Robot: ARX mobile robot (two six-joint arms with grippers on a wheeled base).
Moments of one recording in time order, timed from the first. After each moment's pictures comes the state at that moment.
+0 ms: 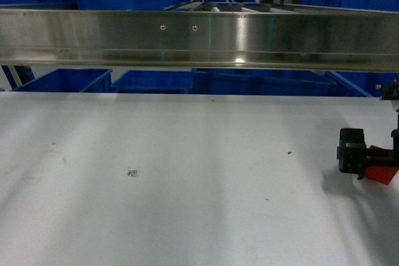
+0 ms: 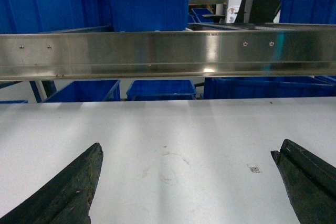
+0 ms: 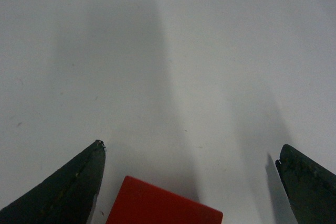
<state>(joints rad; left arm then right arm) 0.00 0.01 0.01 0.00 0.00 0.00 0.09 2.00 0.82 0.55 0.28 0.10</state>
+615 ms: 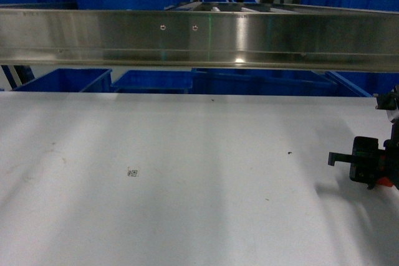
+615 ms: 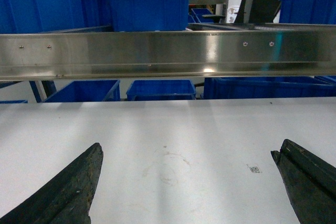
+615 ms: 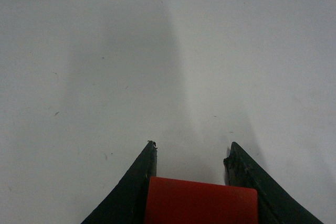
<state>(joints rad) 0.00 0.01 0.01 0.00 0.00 0.00 0.11 2.02 0.77 0.61 0.25 0.18</state>
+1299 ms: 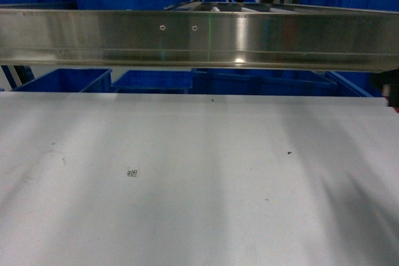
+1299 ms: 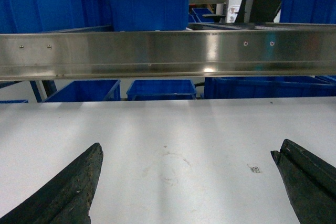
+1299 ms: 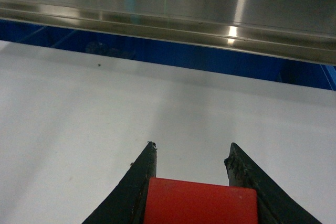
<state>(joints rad) 0.00 0.01 0.01 0.00 0.00 0.00 0.07 1.51 0.64 0.52 -0.16 -0.03</state>
